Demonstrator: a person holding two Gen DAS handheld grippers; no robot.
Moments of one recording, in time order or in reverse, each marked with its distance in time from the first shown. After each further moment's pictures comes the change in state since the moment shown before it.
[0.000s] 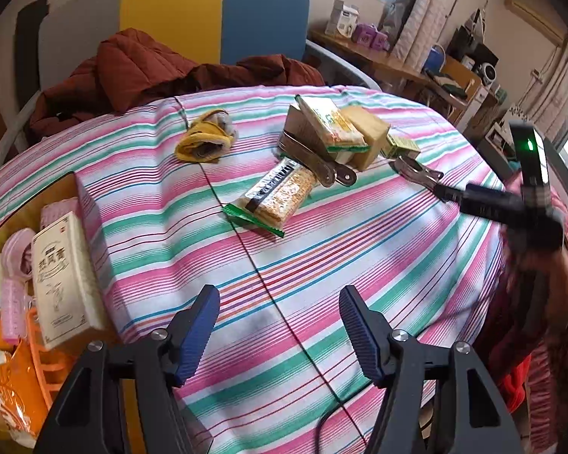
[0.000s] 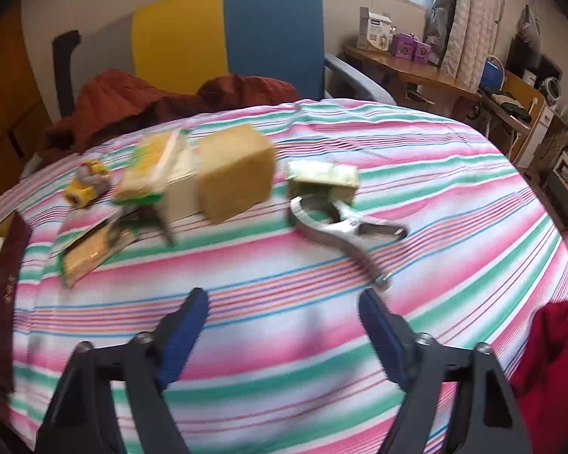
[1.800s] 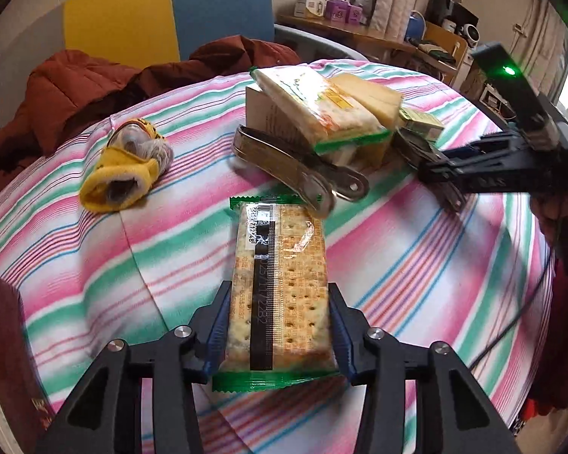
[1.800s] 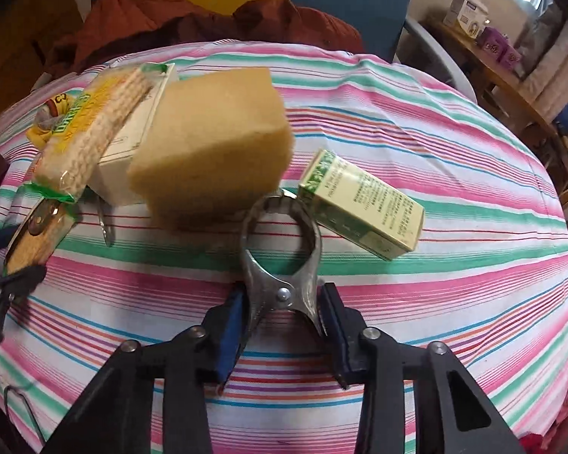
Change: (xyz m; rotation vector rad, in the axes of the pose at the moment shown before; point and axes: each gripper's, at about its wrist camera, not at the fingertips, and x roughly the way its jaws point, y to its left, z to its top) left arm 0.096 -0.026 0.035 0.166 -0.007 0.027; right arm 0.088 0.009 0.043 -0.266 0.236 0.083
